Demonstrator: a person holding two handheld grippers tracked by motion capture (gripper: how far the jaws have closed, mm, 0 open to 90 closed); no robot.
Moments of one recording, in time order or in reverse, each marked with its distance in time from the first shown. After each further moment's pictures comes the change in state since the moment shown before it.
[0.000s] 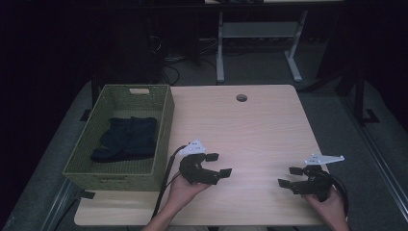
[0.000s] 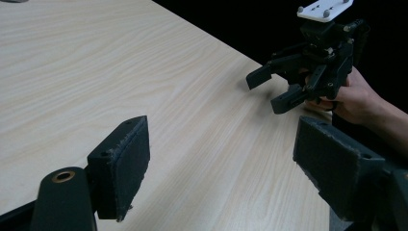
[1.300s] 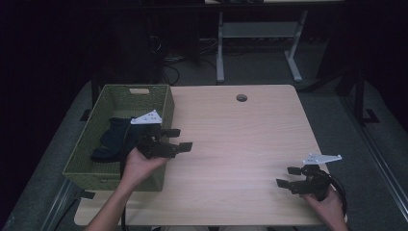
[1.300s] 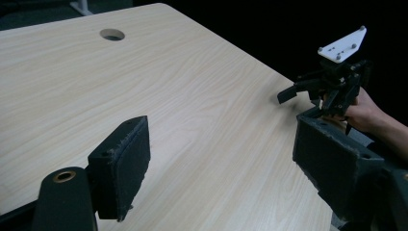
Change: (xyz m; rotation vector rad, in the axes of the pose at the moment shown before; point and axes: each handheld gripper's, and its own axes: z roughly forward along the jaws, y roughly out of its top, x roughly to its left) left arm 0.041 0.055 -0.110 0.015 0.107 -0.010; right arm 0.002 0.002 0.004 0.008 0.014 -0.001
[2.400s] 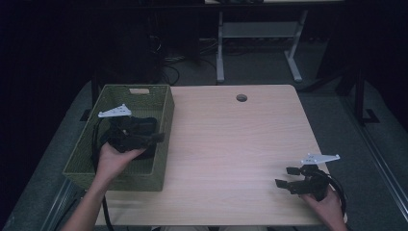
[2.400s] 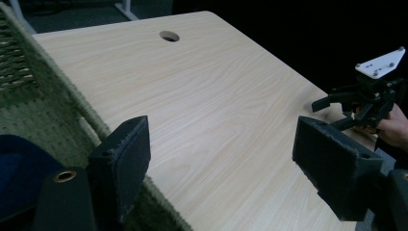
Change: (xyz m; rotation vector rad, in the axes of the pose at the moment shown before) left arm 0.041 -0.006 -0.055 -0.027 0.111 -0.078; right arm 0.002 0.001 0.003 0.010 0.001 -0.004
